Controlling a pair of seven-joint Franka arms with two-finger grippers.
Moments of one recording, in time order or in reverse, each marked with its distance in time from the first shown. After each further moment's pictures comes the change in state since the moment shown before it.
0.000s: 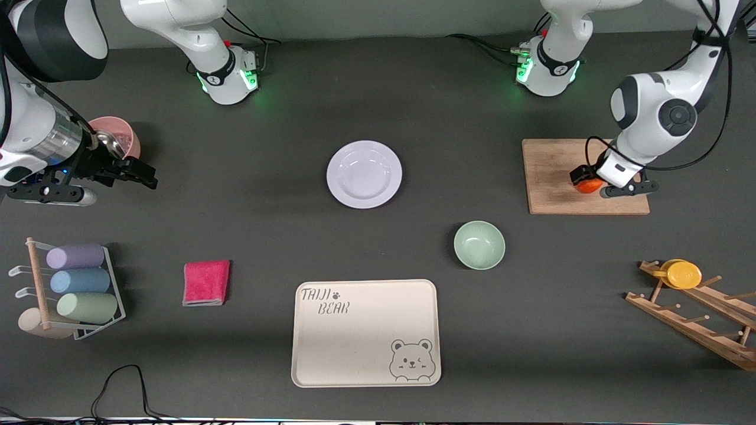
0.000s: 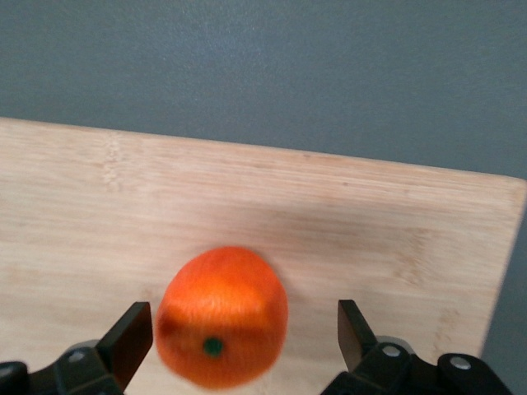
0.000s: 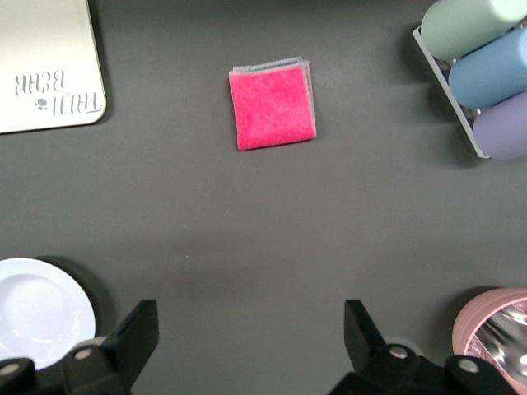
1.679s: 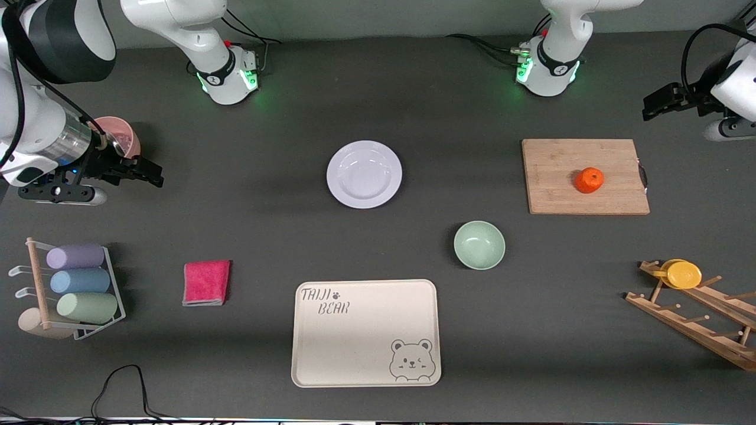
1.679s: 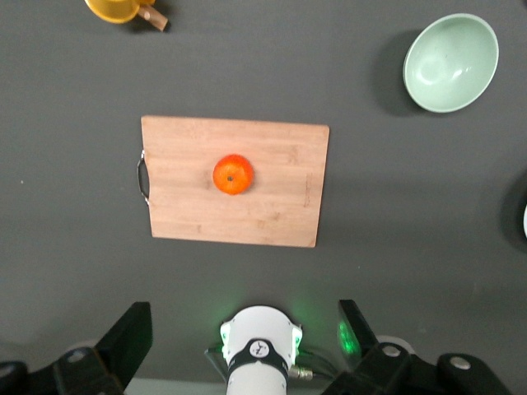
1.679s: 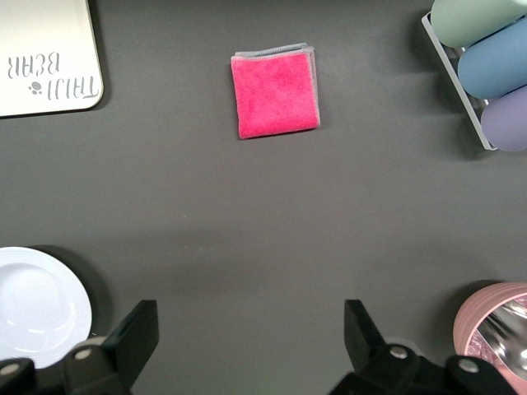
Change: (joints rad) left arm -0.057 -0.199 -0.076 0.962 -0.020 -1.323 -0.035; right arm 0.003 -0.020 0.009 -0.044 -0.003 -0.003 0.000
